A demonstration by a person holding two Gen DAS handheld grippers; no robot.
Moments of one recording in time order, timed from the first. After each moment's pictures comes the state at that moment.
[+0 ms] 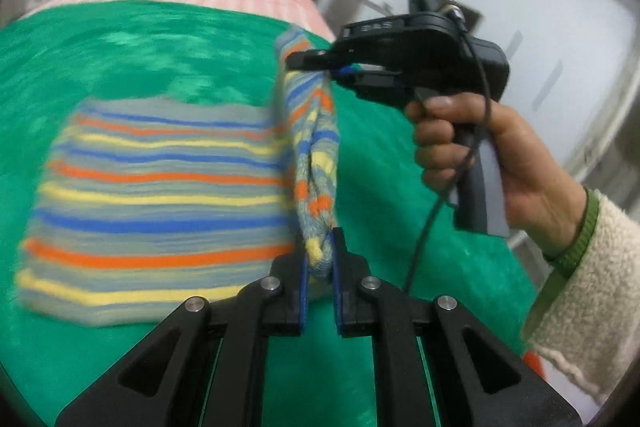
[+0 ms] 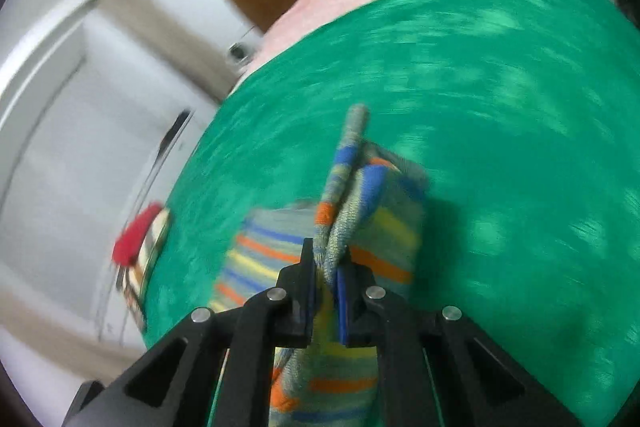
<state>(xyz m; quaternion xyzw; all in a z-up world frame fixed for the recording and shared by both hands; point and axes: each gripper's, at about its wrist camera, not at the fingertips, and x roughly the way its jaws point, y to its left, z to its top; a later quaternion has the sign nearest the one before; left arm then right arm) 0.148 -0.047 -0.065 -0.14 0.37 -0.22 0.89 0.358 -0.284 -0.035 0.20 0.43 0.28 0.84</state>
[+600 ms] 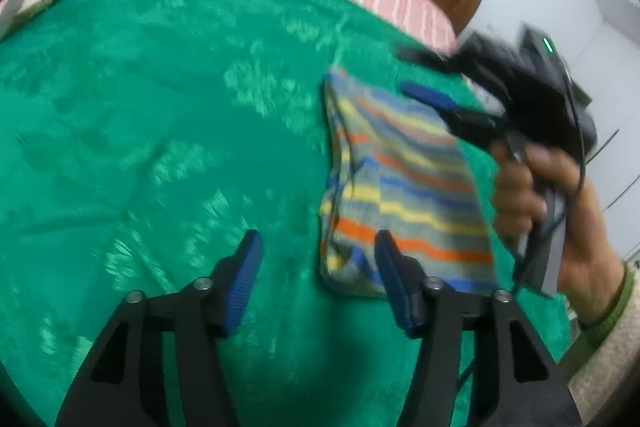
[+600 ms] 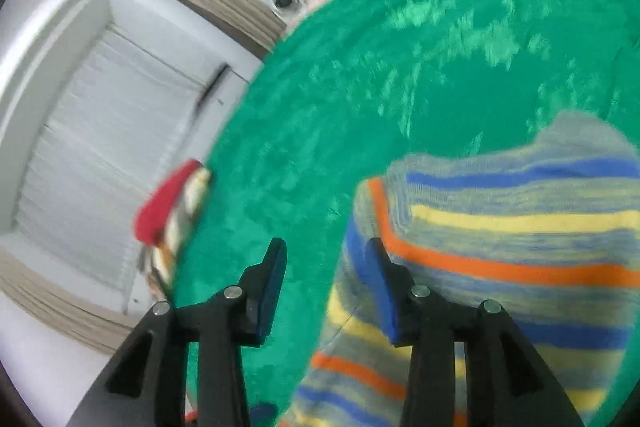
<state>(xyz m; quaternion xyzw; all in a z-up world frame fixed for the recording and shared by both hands) 0.121 0.134 -0.104 -0.24 0.39 -0.03 0.89 0.376 -0.069 -0.089 0.21 0.45 0.35 0.79</state>
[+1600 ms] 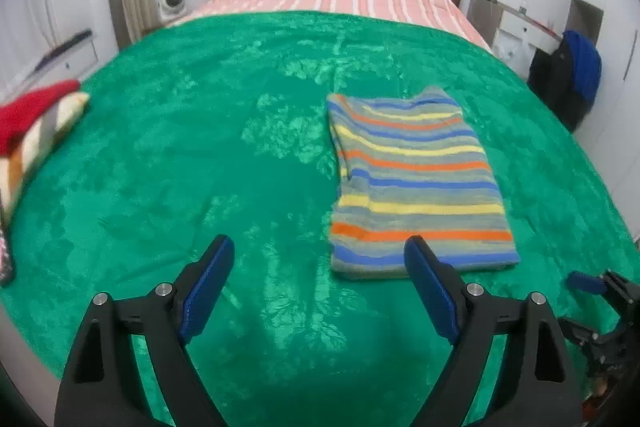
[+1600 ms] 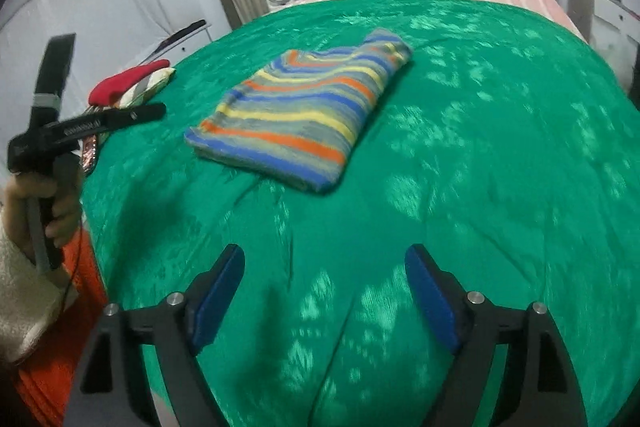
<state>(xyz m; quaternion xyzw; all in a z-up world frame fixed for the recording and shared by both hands) 0.128 0.098 -0.063 -0.04 0.38 0.05 0.92 0.119 -0.213 -0.115 -0.01 0.41 0.26 0.88</state>
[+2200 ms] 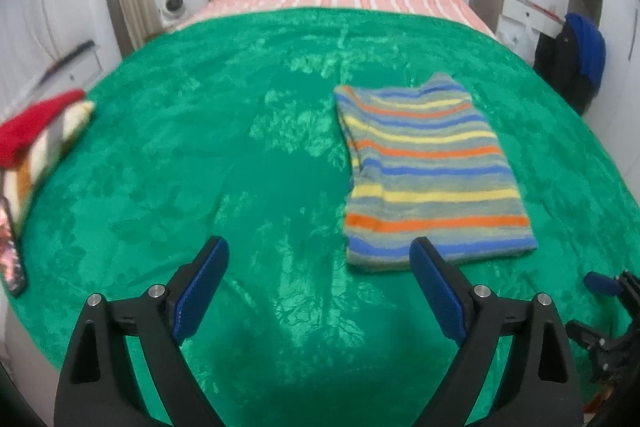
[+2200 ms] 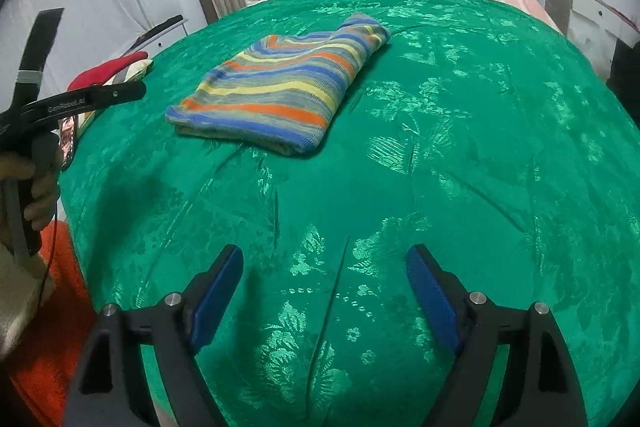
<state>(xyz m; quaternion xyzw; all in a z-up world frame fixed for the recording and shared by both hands) 0.130 0.106 -0.072 -0.03 0.40 0.05 0.91 0.101 -0.210 -0.130 -0.03 0.41 0.22 0.89</state>
